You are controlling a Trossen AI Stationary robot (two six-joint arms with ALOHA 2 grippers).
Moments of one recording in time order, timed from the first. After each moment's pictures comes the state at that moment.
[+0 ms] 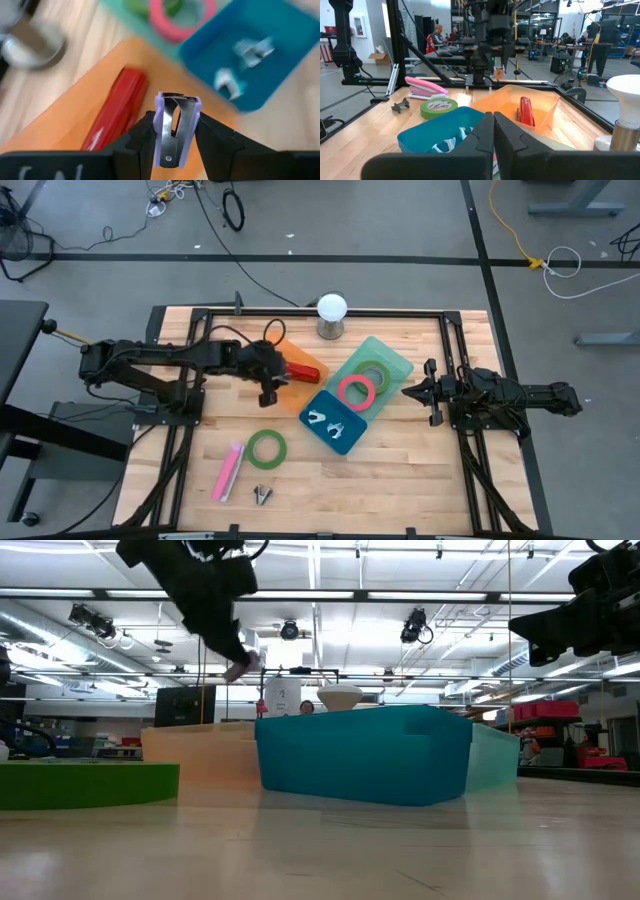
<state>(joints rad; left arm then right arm) 0.13 1.26 0.89 -0.47 -0.04 0.04 0.00 0.00 0.02 0.01 -0.02 -0.04</state>
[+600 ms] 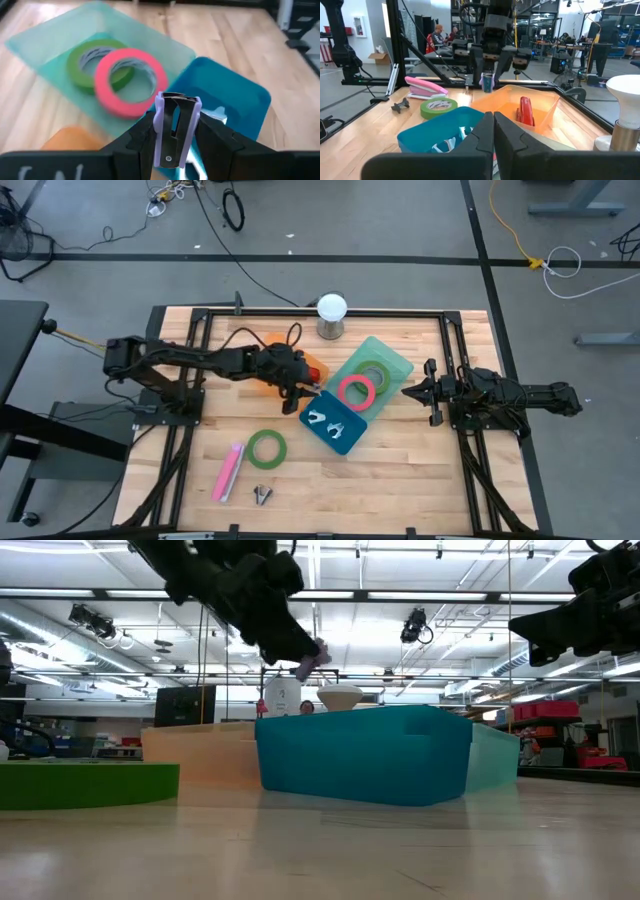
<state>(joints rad) 0.12 1.49 0.89 0.02 0.19 0.04 0.00 0.00 0.02 0.01 -0.02 -0.04</state>
